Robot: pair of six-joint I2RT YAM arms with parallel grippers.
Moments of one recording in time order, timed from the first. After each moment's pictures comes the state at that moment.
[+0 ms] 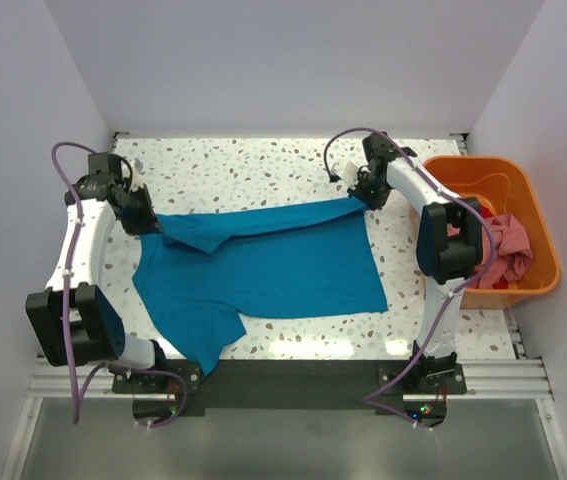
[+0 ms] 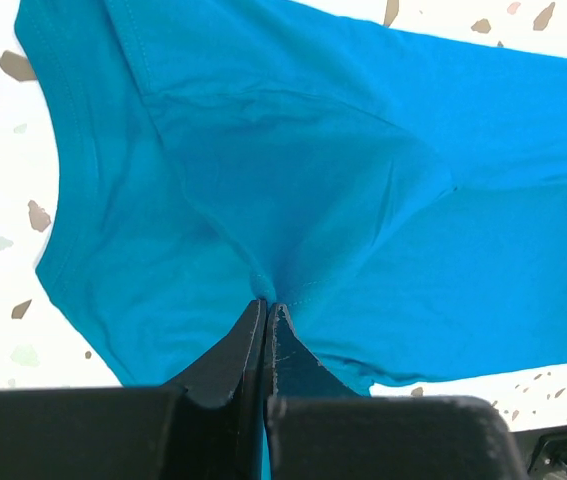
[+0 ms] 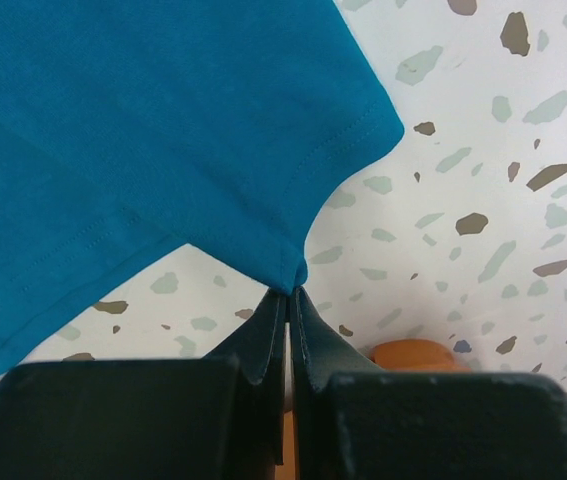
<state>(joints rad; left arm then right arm) 0.18 1.43 1.26 -0.92 0.24 -0.21 0.20 2.08 1.71 -0.87 -0.04 -0.92</state>
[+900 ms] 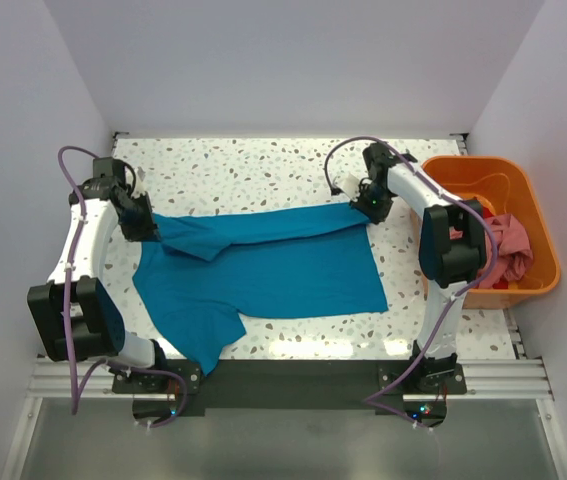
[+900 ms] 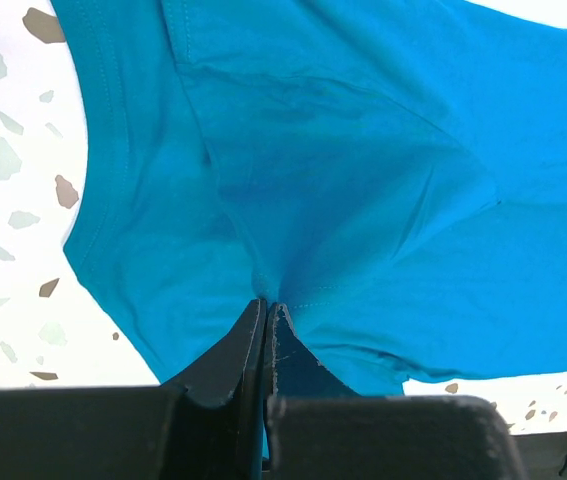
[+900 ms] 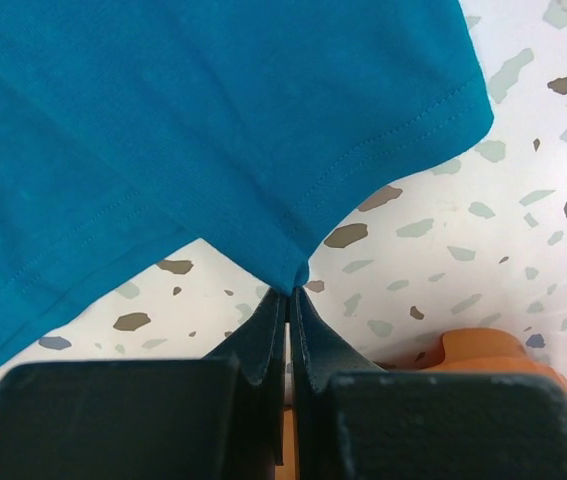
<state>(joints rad) 0.18 1.46 1.23 -0.94 0.18 -0.17 0.20 2.03 1.61 -0.93 -0.05 -0.93</state>
